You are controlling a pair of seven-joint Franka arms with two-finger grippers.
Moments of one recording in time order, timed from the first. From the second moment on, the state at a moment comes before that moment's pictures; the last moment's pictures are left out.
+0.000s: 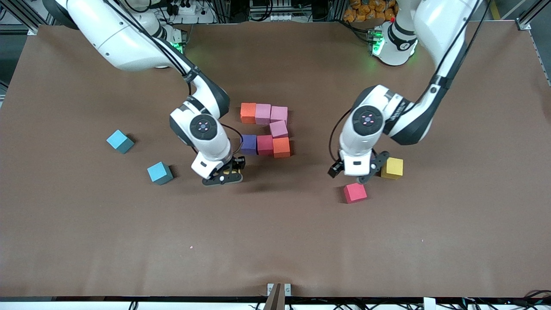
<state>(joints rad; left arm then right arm) -0.13 0.46 -0.40 -1.81 0.26 2.18 -1.35 0.15 0.66 0.48 -1.74 -0.44 2.33 0.75</state>
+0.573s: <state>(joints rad) 0.03 0.50 -0.40 -1.81 0.23 2.28 -0.93 0.21 0.67 0.47 -1.75 -0.48 2.38 0.93</state>
